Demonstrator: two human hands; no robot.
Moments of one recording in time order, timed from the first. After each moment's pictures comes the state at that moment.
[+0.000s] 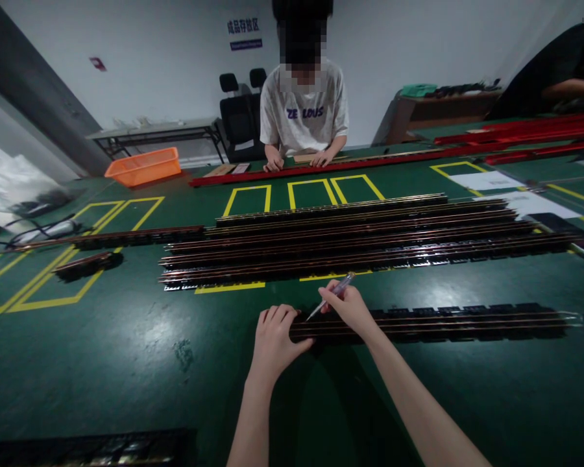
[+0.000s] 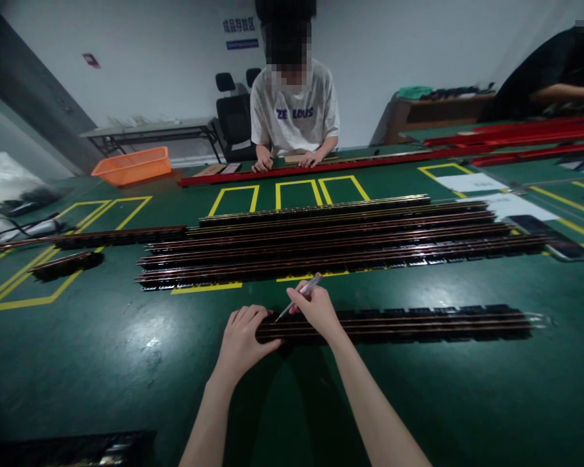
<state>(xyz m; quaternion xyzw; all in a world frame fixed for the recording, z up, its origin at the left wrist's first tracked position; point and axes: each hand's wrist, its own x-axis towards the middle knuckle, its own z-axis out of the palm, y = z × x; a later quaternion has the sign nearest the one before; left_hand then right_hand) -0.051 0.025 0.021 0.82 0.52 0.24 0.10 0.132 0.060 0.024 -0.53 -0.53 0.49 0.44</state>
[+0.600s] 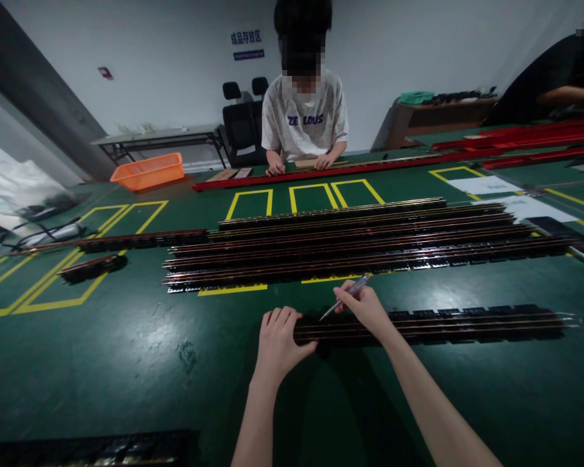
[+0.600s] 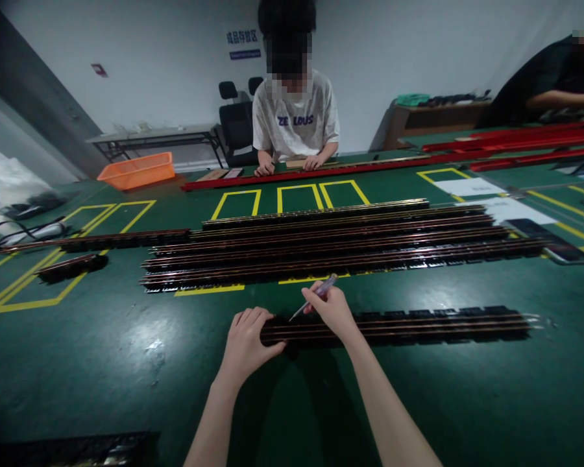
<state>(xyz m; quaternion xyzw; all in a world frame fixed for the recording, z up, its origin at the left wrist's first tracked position) -0.047 0.022 0.022 0.82 0.52 0.24 0.09 0.155 0.055 0.037 -0.54 -0.52 0.49 0.45</state>
